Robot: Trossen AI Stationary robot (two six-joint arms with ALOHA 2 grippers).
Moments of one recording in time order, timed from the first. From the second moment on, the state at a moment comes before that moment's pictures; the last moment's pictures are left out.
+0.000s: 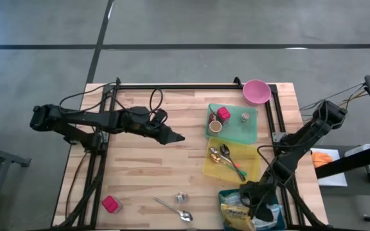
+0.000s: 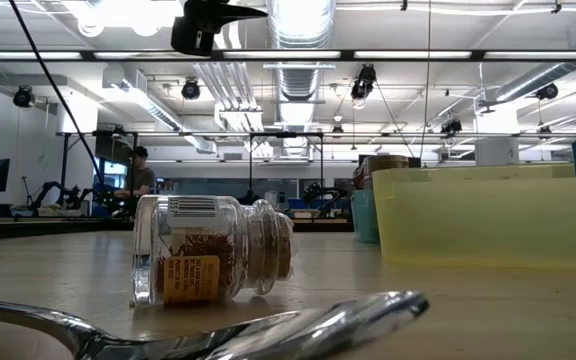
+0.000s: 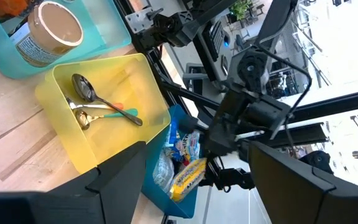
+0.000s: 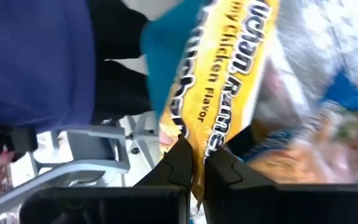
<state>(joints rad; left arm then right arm) -0.03 1.27 0.99 -0.06 0.11 -1.10 0.81 1.36 0.75 -0.15 -0.24 1.16</state>
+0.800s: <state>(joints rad) -0.03 1.27 0.99 -0.06 0.11 -1.10 0.74 1.36 0.70 -0.34 -0.14 1.21</state>
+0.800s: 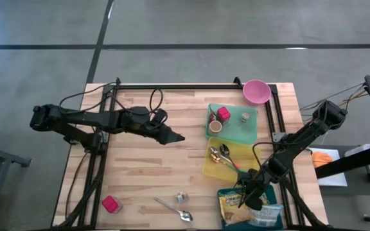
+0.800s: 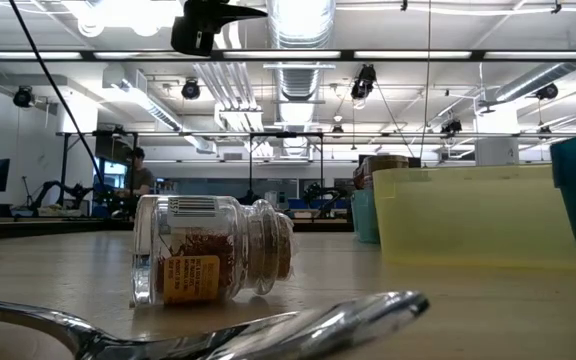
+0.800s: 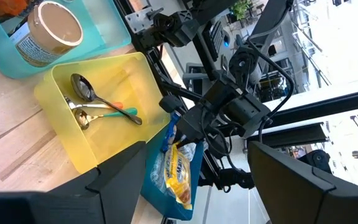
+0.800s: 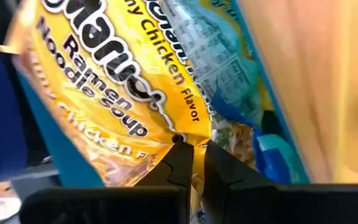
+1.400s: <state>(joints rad) -0.03 1.27 0.99 -0.06 0.11 -1.10 0.71 1.36 0.70 -0.47 -0.09 1.18</state>
